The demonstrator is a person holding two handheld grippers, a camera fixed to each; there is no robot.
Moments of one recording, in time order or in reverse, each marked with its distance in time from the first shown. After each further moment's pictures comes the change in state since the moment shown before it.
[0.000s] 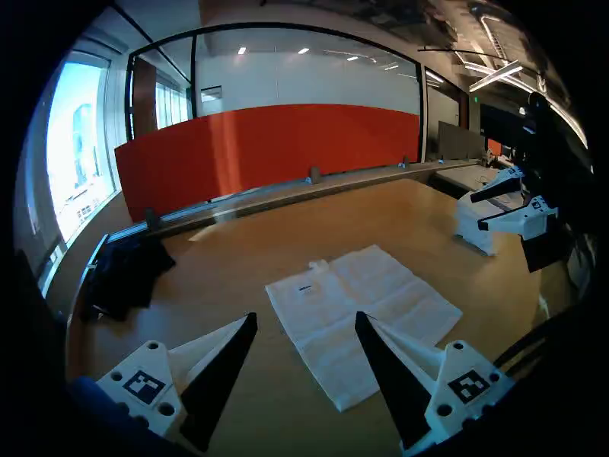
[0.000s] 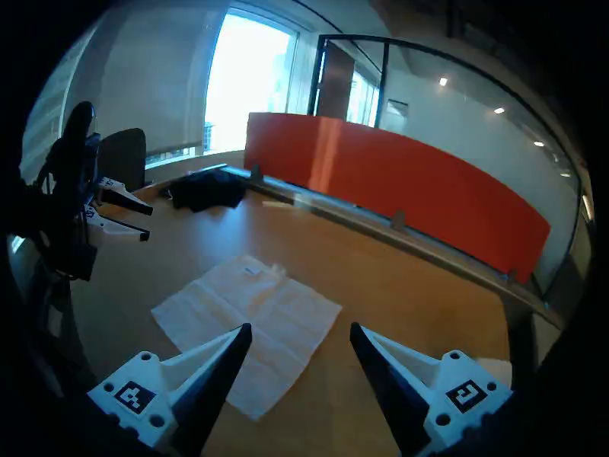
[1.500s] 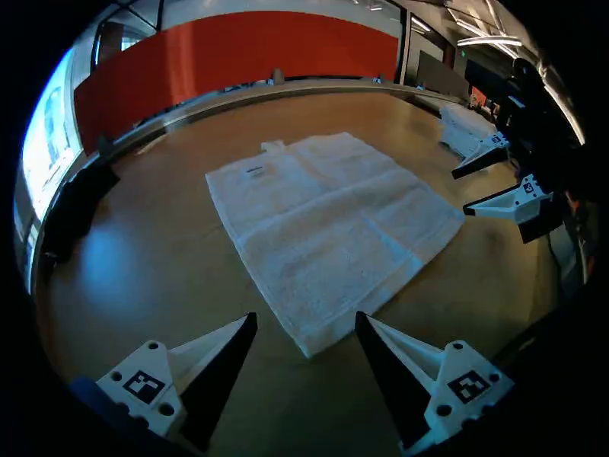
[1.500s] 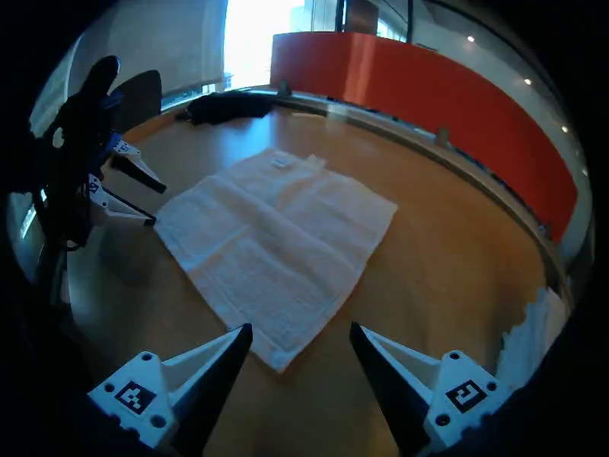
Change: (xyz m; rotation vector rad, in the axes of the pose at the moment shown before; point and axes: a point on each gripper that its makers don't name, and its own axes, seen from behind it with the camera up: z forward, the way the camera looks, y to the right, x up) left arm -0.154 0.054 0.046 -0.146 -0.333 0.022; right arm -0.157 -0.052 0.052 0.125 -0.272 -0.008
